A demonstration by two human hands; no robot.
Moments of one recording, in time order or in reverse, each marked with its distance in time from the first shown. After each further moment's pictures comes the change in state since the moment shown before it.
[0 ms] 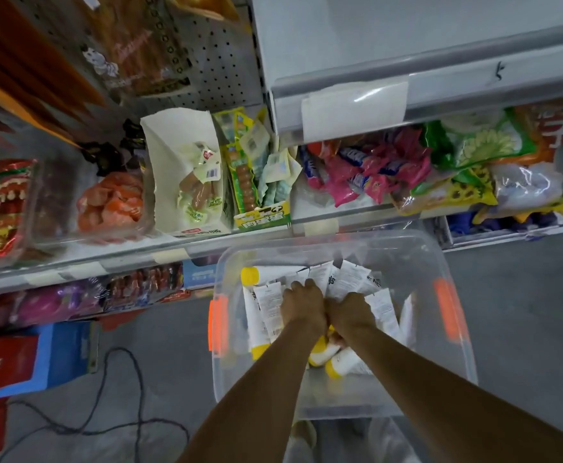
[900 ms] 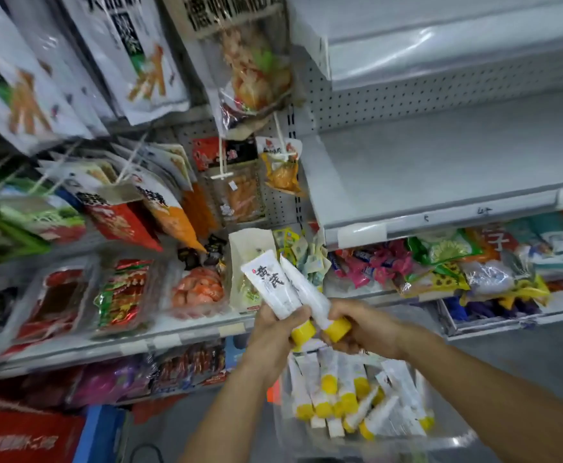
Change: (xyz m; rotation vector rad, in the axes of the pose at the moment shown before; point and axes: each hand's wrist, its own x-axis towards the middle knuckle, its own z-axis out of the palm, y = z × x) left_hand -0.172 -0.090 -0.185 -1.636 0.090 0.276; right_hand -0.229 -0.119 -0.106 0.234 -0.706 -0.532
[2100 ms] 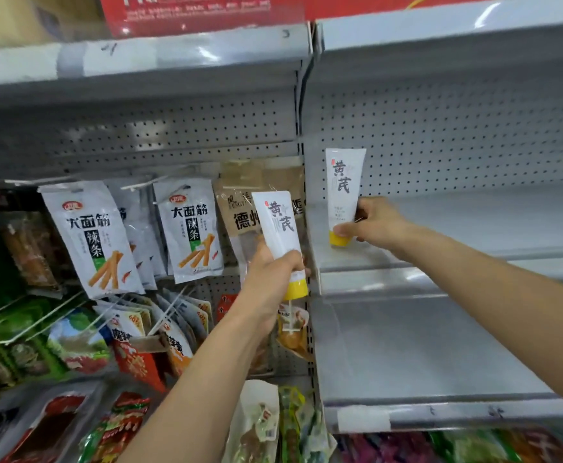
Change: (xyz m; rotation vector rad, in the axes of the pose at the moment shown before) left_hand -0.012 0.306 0.136 0.171 0.057 0.636; right_hand -0.074 -0.358 -0.084 -0.601 0.617 -0.759
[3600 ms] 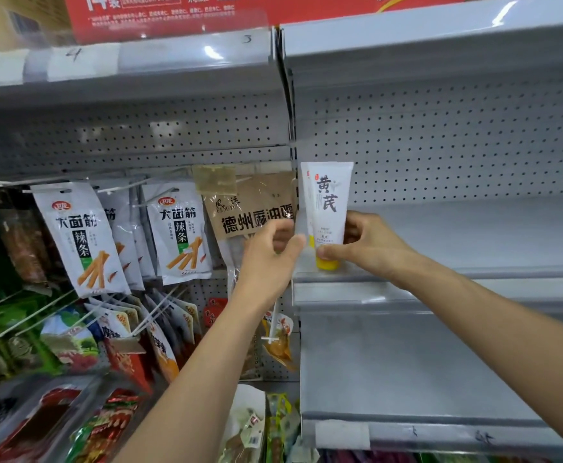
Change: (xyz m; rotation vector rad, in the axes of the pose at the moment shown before) left_hand 0.024 0.007 0.037 0.520 0.131 0.298; right_hand -0.013 0.024 -0.018 0.096 -0.099 -0.149
